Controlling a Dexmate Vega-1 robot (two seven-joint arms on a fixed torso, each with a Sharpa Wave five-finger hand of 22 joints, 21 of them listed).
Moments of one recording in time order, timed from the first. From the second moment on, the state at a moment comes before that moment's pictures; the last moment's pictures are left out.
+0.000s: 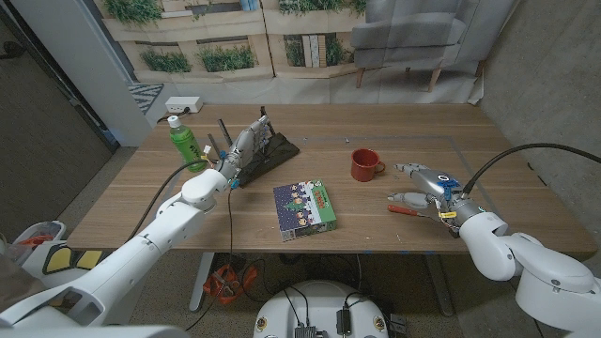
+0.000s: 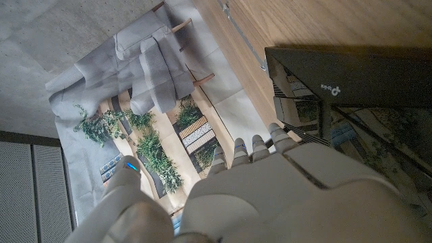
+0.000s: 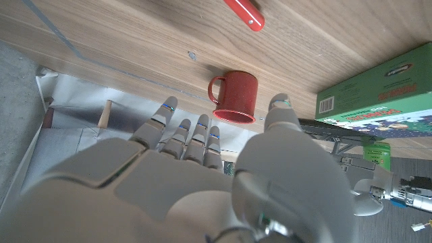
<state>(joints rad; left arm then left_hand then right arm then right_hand) 0.89 0.65 0.43 -1.52 -0.50 -0.18 -0.01 0.10 0.01 0.42 -0.12 0.18 -0.04 -0.09 0.19 0.18 -0.05 0.04 0.22 0.19 -0.17 0.05 0.18 0.18 -0.07 0.07 0.19 0.17 -1.56 -1.27 -0.24 -2.43 -0.42 -0.68 -0.25 0.72 0.04 0.15 -0.15 0.19 0.19 -0.03 0.21 0.19 0.29 -0.05 0.25 0.23 0.14 -0.04 0.21 0.20 0.31 0.02 0.19 0.17</state>
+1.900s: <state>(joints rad) 0.91 0.67 0.43 -1.58 -0.48 -0.16 0.01 0.10 0.01 0.42 -0.12 0.18 -0.04 -0.08 0.19 0.18 -0.05 0.04 0.22 0.19 -0.17 0.05 0.18 0.18 -0.07 0.07 0.19 0.17 -1.59 -1.32 -0.28 -2.37 -0.47 -0.65 -0.30 0.81 0.05 0.18 -0.16 0.20 0.22 -0.05 0.20 0.19 0.34 -0.08 0.27 0.24 0.21 -0.04 0.23 0.21 0.35 0.03 0.19 0.16</state>
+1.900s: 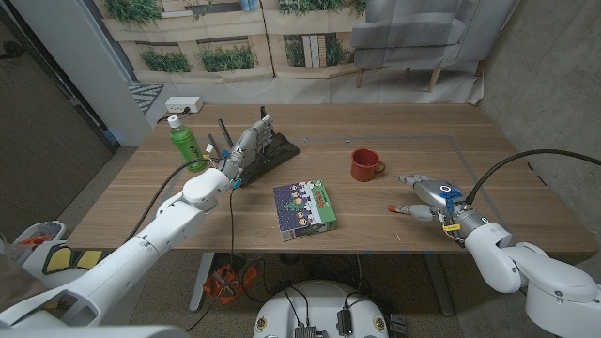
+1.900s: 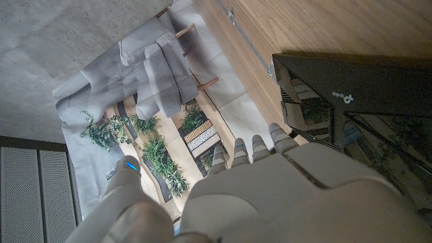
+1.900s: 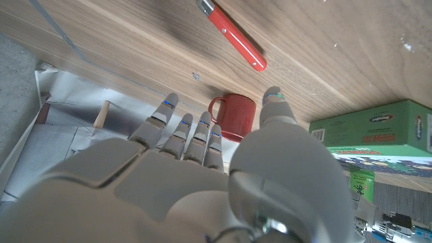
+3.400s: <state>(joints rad) 0.91 0.68 0.42 -1.59 -0.49 -0.16 0.01 0.10 0.01 0.42 -0.13 0.18 -0.03 -0.09 0.19 0.18 -0.05 0.04 0.22 0.19 -0.17 0.05 0.18 0.18 -0.07 0.07 0.19 0.17 -1.50 -1.28 -0.41 -2.33 -0.52 -0.69 -0.29 0.84 0.06 0.19 -0.16 0.20 0.28 -0.11 0.21 0.19 0.41 -0.13 0.31 0.25 0.25 -0.04 0.25 0.24 0.38 0.00 0.19 0.16</state>
